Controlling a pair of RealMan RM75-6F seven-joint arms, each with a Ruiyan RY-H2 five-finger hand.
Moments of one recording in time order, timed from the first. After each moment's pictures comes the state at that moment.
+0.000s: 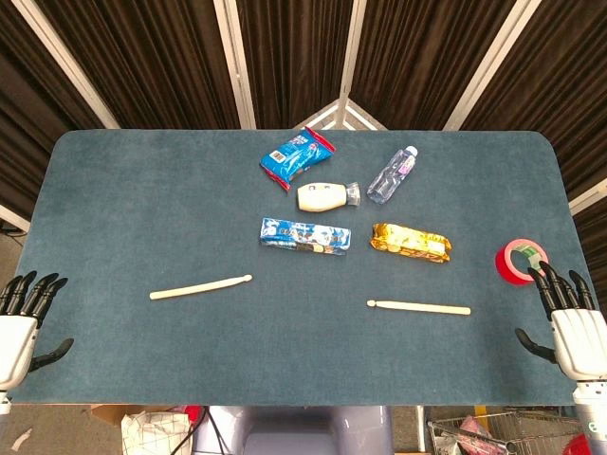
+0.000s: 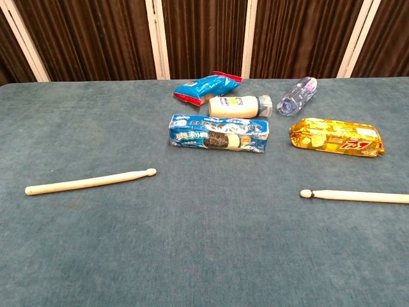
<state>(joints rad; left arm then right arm) -0.03 -1.08 0.00 -1.77 1.54 1.53 0.22 0.09 -1.12 0.06 -1.49 -1.56 1.51 0.06</state>
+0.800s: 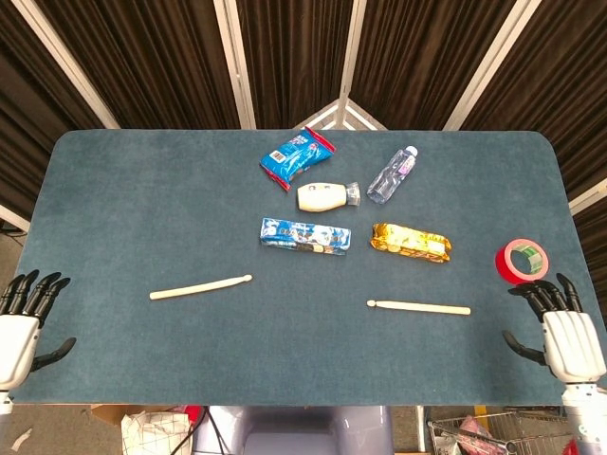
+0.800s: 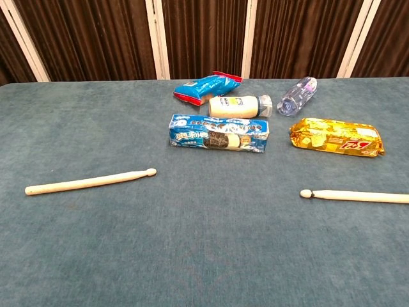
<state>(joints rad) -0.03 -1.09 -0.01 -1.77 1.55 1.54 0.21 0.09 -1.13 0.06 -1.58 -1.55 1.51 0.09</state>
